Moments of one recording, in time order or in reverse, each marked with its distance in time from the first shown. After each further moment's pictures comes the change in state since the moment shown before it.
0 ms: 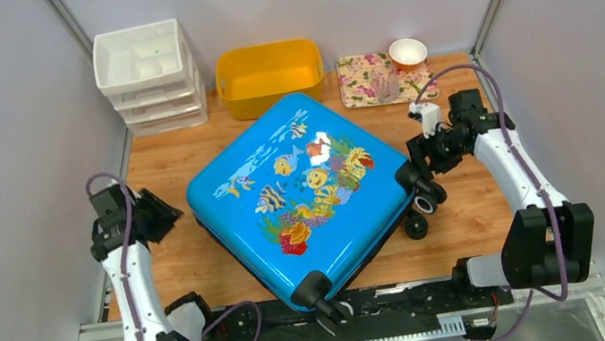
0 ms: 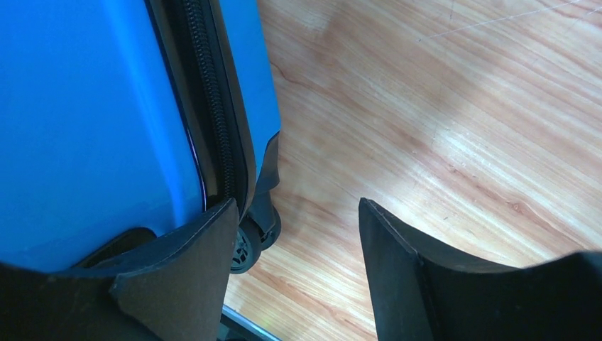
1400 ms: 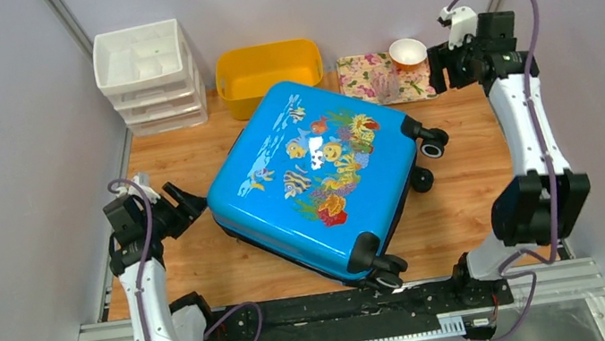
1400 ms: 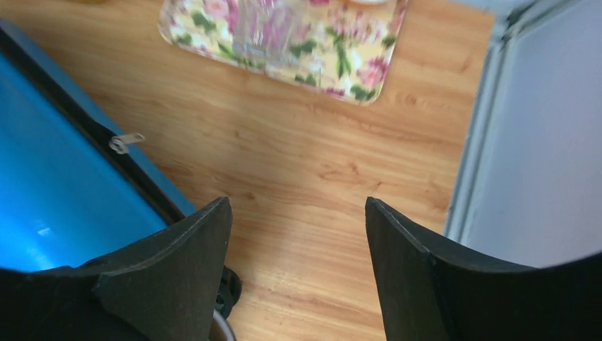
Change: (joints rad) left arm -0.056 -0.121 -0.255 0.283 0.362 0.023; right arm -0.088 0.177 0.594 0.157 0.176 0.100
